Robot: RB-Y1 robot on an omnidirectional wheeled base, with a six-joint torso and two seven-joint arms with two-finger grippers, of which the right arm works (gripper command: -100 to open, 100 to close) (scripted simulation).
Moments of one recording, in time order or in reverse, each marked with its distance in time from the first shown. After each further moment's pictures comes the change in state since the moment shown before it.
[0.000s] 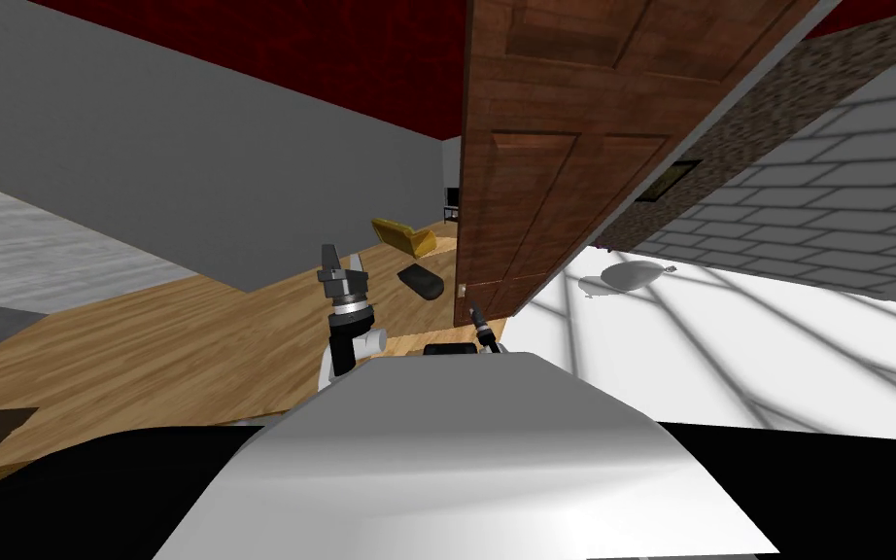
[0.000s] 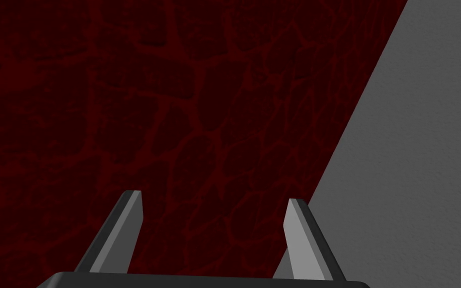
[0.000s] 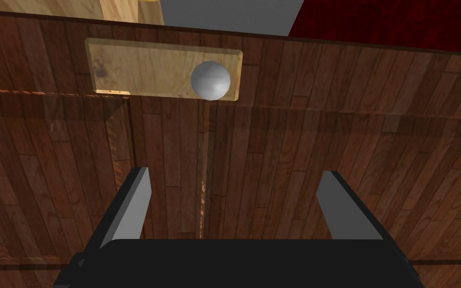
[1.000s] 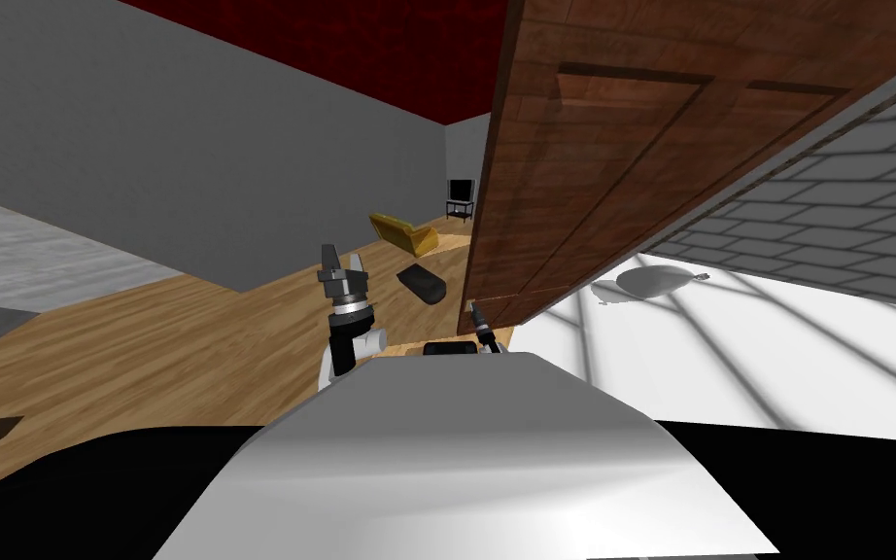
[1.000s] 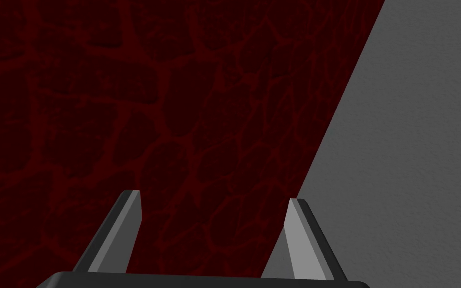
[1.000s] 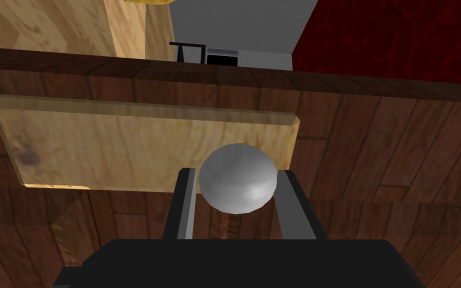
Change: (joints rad) arm -0.019 0.011 -0.015 0.022 -0.005 -0.011 0.011
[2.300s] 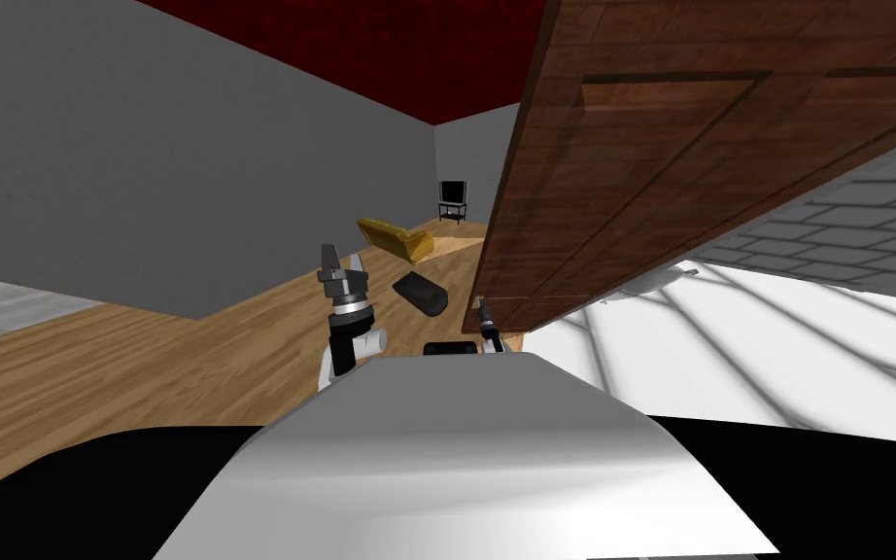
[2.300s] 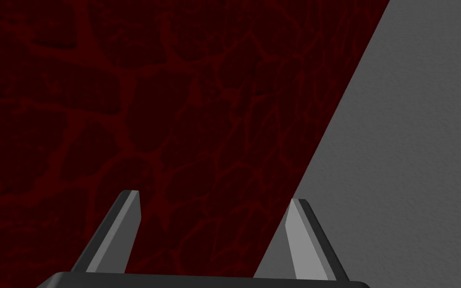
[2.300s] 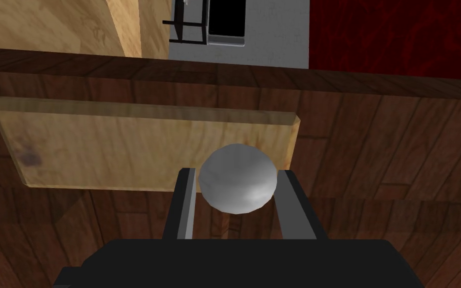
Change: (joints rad) arm -0.061 0.028 -0.136 0.061 -0.069 0.015 0.045
